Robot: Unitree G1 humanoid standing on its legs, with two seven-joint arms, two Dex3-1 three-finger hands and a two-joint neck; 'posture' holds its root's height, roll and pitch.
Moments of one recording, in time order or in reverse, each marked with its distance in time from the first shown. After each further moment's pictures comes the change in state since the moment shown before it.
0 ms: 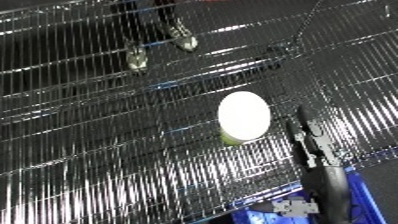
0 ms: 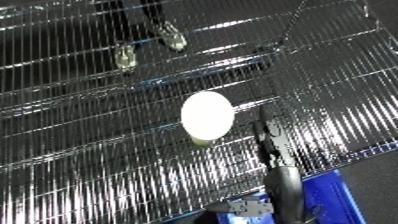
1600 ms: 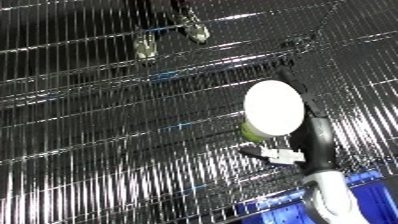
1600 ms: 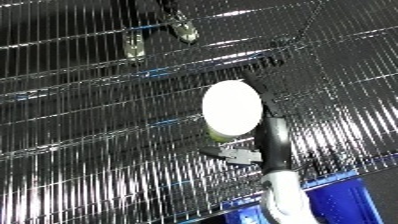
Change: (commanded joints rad) left arm -0.117 0.038 -0.067 0.027 -0.069 -0.002 0.001; right arm -0.430 -0.072 0.141 0.373 0.142 -0.021 0.045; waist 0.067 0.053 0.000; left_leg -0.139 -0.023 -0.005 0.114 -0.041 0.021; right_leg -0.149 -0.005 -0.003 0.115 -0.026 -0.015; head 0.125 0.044
